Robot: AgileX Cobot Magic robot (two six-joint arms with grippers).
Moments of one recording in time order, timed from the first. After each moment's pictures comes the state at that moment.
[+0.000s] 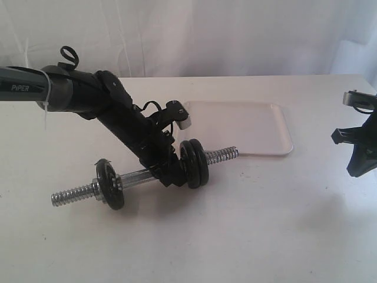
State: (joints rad) left arm -0.52 2.12 -1.49 -0.76 0.83 1.23; right arm -0.23 1.98 -1.34 0.28 1.05 -0.41
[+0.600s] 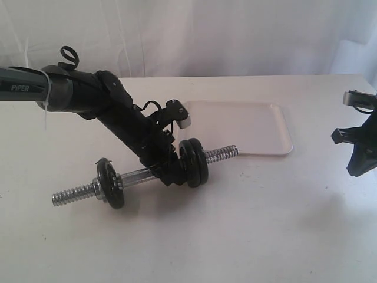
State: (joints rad) left arm -0.52 2.12 -1.49 -0.76 0.82 1.22; right arm -0.23 1.98 -1.34 0.28 1.04 -0.41
